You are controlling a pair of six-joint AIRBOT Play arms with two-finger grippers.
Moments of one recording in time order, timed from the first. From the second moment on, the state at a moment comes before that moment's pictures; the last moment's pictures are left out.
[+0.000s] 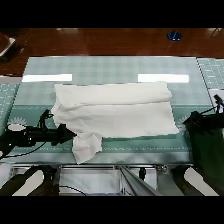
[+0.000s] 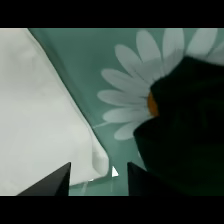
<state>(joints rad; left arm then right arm) 0.27 -1.05 0.26 0.61 -1.13 -1.14 -0.56 -1.06 0.65 -1.20 1.24 1.42</state>
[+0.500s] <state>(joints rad) 0.27 -1.05 0.26 0.60 -1.13 -1.12 -0.56 -1.20 0.58 -1.03 1.21 1.37</state>
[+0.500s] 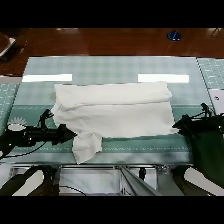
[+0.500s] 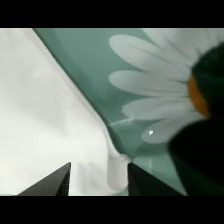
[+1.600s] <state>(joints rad) 0.23 -1.37 0.96 0.55 -1.11 -1.20 -0.39 -1.46 1.10 -0.72 1.14 1.19</state>
